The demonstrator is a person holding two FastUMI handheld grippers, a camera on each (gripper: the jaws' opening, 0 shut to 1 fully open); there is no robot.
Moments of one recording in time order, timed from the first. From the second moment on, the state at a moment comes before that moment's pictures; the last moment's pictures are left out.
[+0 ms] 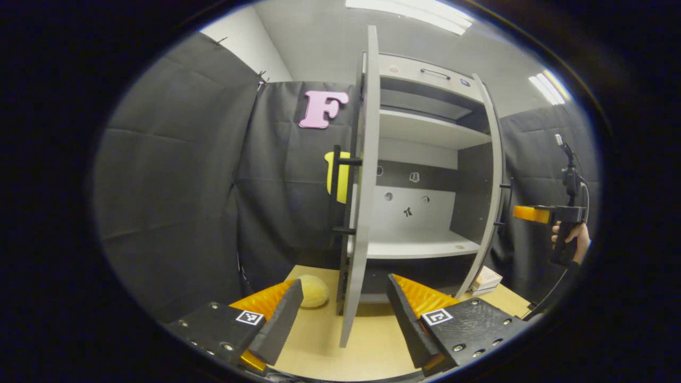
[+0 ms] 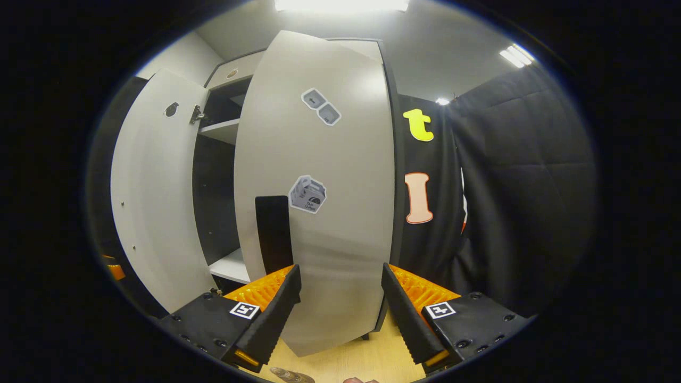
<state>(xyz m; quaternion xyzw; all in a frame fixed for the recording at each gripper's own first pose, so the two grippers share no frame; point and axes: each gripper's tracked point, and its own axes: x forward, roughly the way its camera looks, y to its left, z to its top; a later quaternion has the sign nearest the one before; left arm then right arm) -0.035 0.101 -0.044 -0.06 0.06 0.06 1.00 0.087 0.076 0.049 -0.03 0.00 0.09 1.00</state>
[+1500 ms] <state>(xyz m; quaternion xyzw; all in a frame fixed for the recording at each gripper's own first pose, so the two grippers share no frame) 0.079 0.230 0.043 0.01 0.00 0.05 1.00 0.039 0.045 -0.010 -0.02 0.05 0.08 1.00</state>
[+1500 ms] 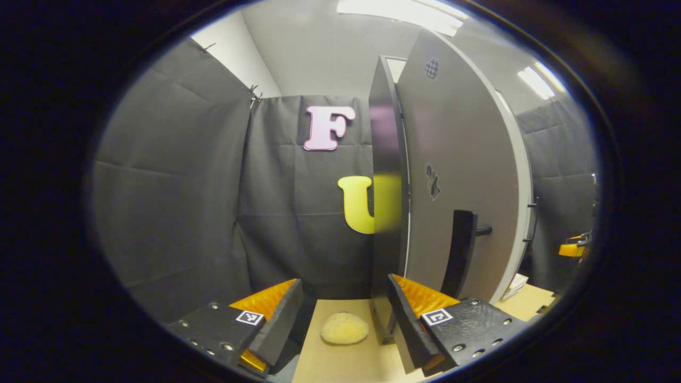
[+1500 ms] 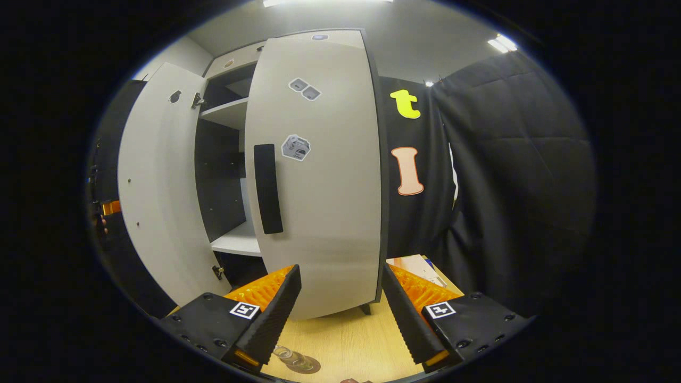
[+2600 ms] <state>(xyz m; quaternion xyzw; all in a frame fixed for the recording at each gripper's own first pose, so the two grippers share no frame) 0.094 0.127 0.052 0.02 -0.01 -0.01 1.00 0.053 0.036 -0.054 0.01 0.08 0.06 0.99</state>
